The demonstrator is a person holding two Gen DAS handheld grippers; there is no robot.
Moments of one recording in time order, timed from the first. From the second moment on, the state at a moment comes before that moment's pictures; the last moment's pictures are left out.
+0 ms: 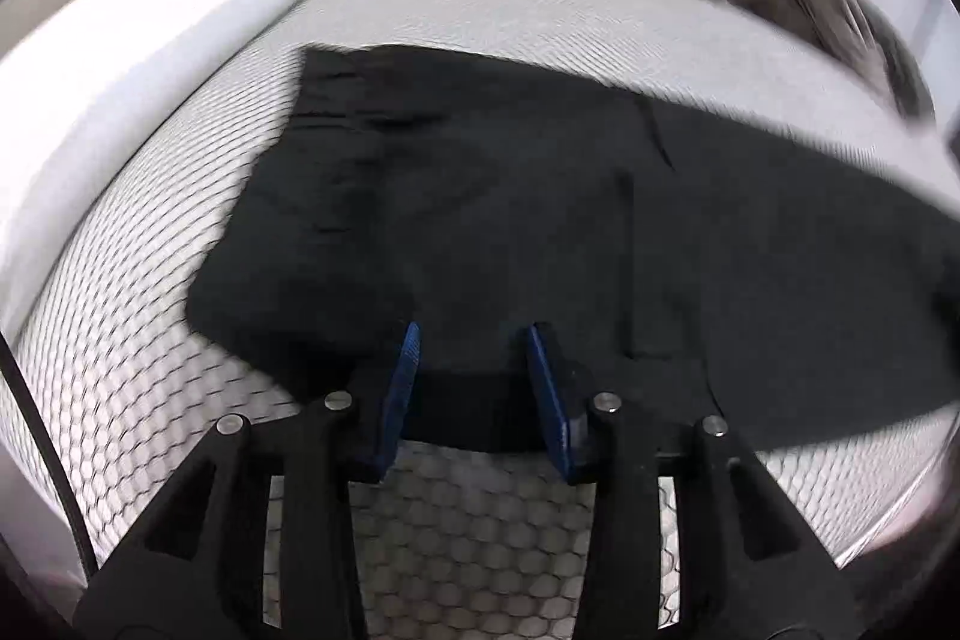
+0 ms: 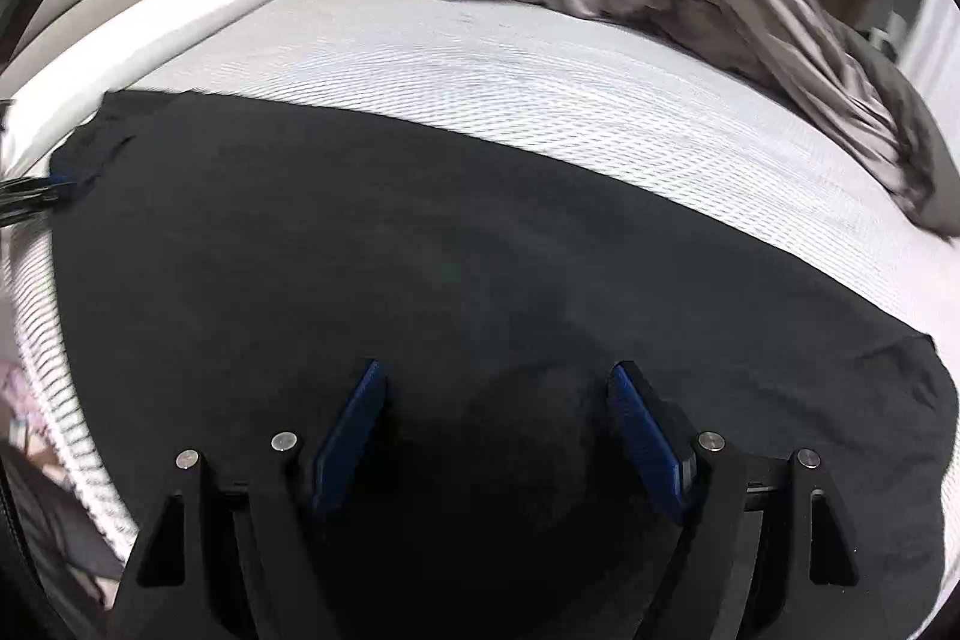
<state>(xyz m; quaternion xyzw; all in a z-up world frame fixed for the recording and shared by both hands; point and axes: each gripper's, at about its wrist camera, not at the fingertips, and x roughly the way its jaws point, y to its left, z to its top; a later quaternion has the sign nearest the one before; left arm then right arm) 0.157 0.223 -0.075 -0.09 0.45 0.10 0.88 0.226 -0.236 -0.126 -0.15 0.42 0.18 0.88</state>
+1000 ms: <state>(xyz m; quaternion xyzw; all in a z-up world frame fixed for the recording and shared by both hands) 0.162 -0.072 -0.068 0.01 0.40 -0.09 0.91 0.161 -0.495 -0.118 -0.04 0.38 -0.02 0.93</state>
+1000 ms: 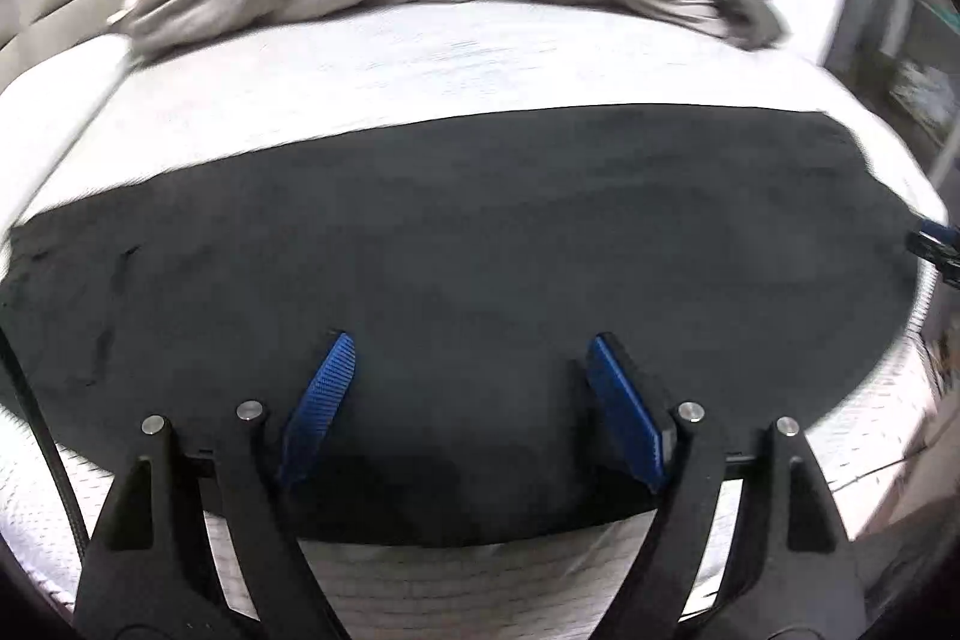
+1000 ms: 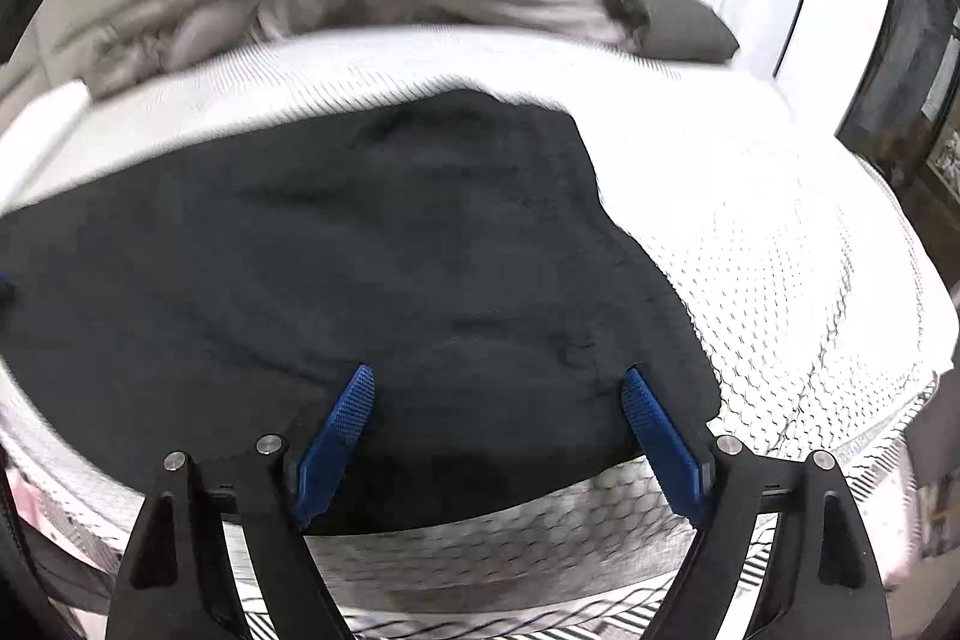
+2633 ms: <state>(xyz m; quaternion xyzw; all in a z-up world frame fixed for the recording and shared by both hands) 0.197 -0.054 -0.069 -0.08 0.40 -0.09 0.91 0.163 -0.367 -0.054 0.18 0.28 0.35 0.87</state>
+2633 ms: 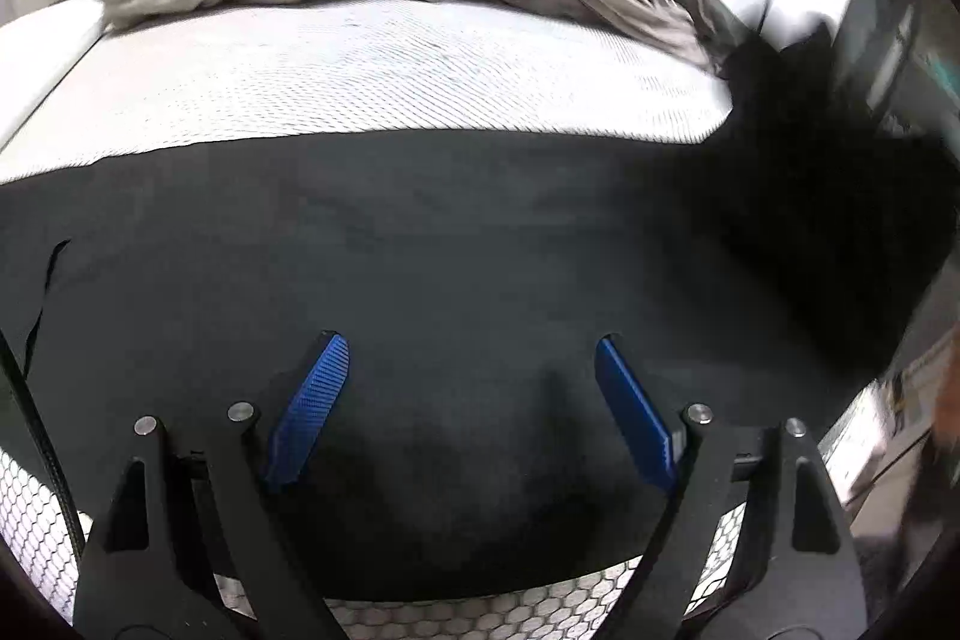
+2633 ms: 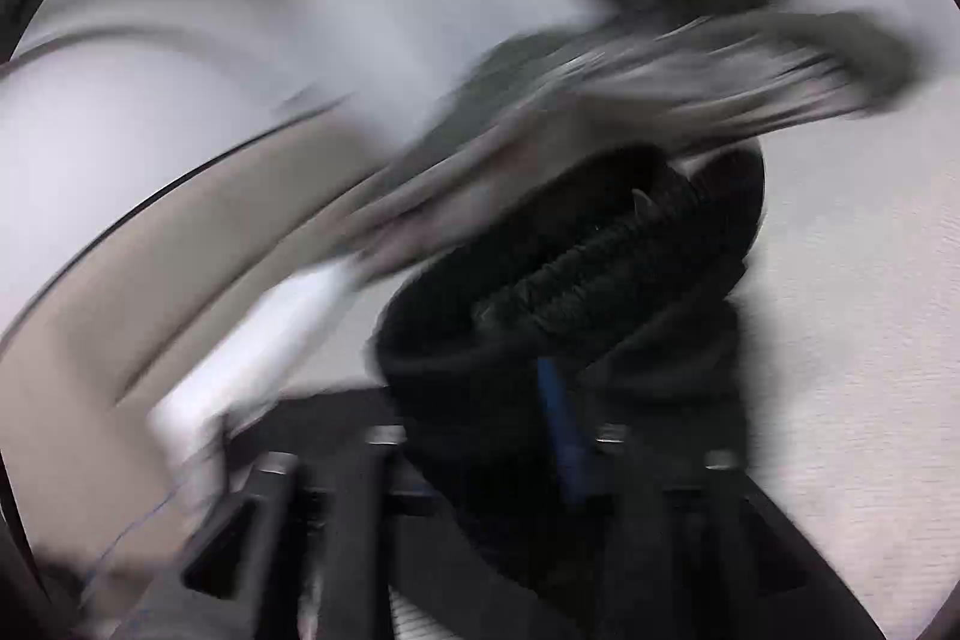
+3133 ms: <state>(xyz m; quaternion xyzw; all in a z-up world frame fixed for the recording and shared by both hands) 0.243 -0.044 -0.096 -0.29 0.45 -0.24 0.81 0.171 -0.383 -0.150 0.02 0.40 0.14 0.90</state>
